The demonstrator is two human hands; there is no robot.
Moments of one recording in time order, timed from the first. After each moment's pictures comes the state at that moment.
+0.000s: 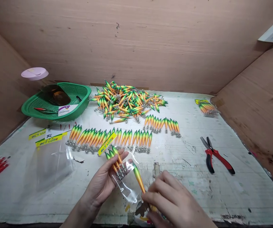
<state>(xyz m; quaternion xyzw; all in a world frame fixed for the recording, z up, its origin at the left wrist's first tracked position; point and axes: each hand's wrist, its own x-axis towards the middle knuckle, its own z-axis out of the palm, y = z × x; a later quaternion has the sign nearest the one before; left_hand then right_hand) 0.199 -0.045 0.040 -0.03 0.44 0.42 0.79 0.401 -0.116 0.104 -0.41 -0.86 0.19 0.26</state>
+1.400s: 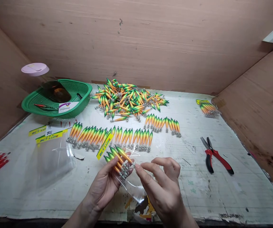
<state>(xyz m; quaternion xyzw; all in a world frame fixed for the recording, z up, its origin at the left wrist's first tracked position) 0.202 -0.057 0.042 -0.04 0.38 0.44 0.81 0.373 -0.099 0.070 -0.48 -0.79 -0.05 0.37</state>
